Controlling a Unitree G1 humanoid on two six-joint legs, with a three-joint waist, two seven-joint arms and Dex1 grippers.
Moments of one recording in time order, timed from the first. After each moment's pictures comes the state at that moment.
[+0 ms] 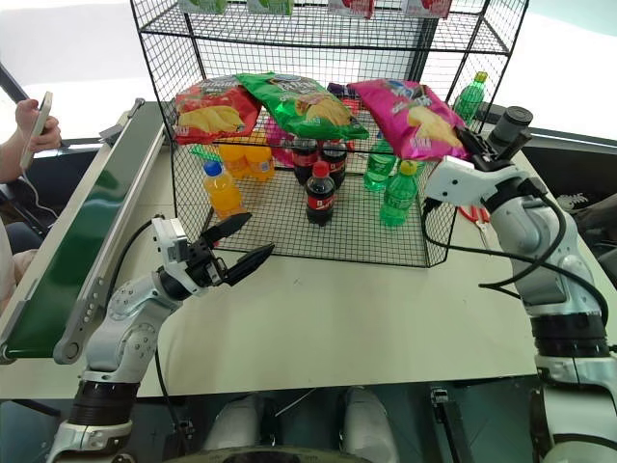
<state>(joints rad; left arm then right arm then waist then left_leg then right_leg) -0.13 0.31 0.05 -0.16 -0.52 0.13 -0.86 -0.51 -0.77 -0.07 0.14 -0.58 -0.15 0.23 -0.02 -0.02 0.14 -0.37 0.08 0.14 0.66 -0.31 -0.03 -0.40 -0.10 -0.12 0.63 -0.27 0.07</state>
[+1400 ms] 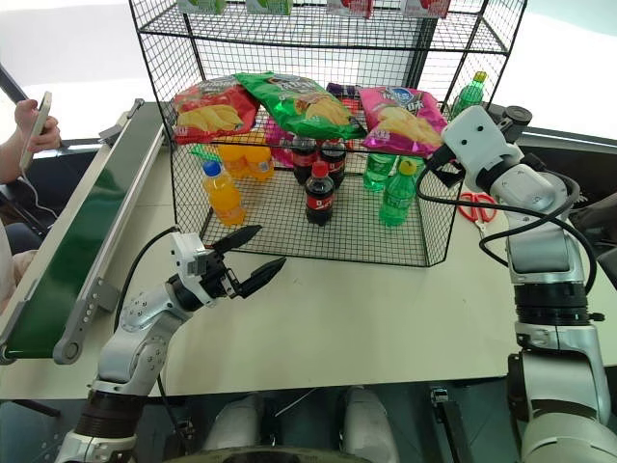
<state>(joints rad) -0.08 0.30 -0.02 -0.17 -0.44 0.07 -0.82 -0.62 -0.67 -0.11 0.10 -0.05 0.25 0.57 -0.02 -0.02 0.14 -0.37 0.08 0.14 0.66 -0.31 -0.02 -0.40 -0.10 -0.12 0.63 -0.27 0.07</state>
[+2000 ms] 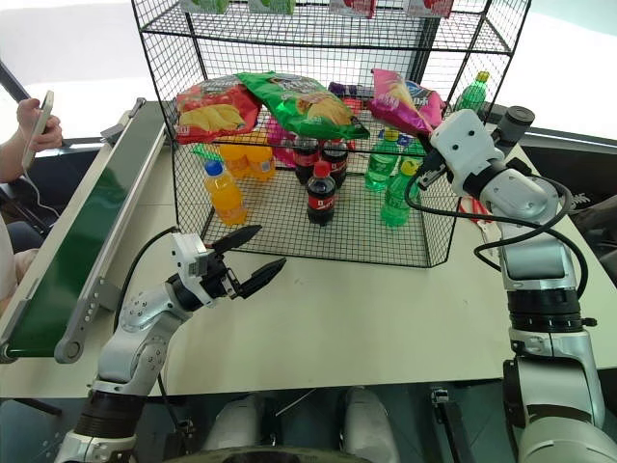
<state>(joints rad) -0.08 0.31 -0.03 -0.17 -0.42 0.05 -0.82 -0.59 -0.70 -0.08 0.07 -0.04 0.11 0.57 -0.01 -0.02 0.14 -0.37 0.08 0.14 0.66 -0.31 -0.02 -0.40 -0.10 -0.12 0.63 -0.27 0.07</state>
